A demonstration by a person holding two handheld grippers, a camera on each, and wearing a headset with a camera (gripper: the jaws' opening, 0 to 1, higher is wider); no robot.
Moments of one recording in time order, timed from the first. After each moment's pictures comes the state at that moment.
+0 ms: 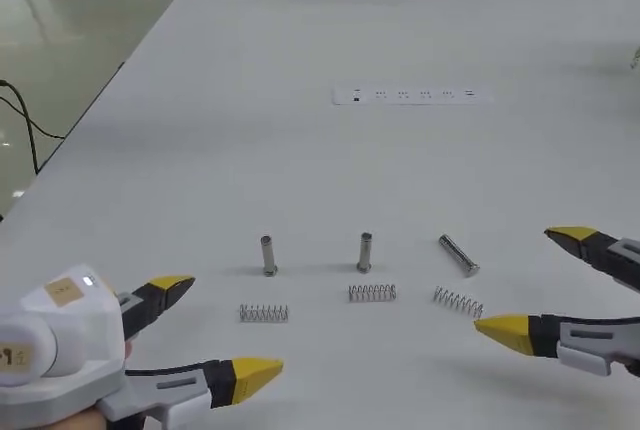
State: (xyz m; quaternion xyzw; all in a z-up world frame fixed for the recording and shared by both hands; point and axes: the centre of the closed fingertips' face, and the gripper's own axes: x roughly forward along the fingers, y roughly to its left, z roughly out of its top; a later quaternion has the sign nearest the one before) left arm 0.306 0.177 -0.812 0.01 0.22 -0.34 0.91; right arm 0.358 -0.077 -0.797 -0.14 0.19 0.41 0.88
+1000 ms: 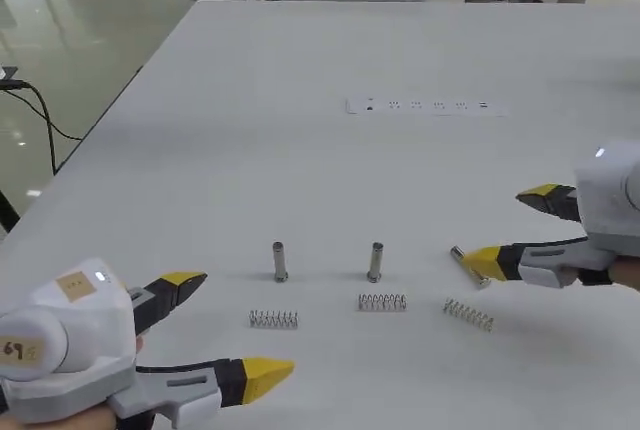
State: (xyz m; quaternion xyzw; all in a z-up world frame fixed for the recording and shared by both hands) left arm 0.306 0.175 -0.801 0.02 0.21 -0.34 0.92; right arm 0.427 -0.053 -0.790 -0.21 0.25 0.39 0.86
